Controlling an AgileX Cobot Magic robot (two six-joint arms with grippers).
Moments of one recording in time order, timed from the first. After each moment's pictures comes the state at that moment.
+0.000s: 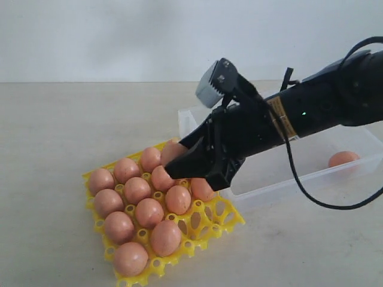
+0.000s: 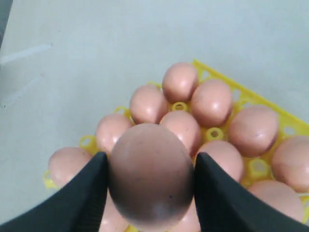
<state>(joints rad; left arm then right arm) 0.11 0.00 0.00 0.08 0.23 0.10 0.29 1.72 -0.96 -1.75 -0.84 1.28</state>
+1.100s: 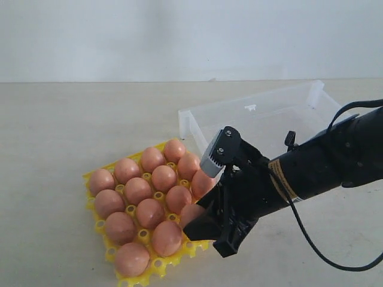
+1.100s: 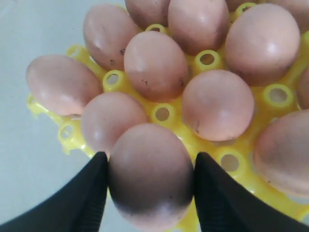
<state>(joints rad) 0.11 0.00 0.00 0.08 0.23 0.10 0.33 1.78 -0.74 -1.65 -0.69 1.16</state>
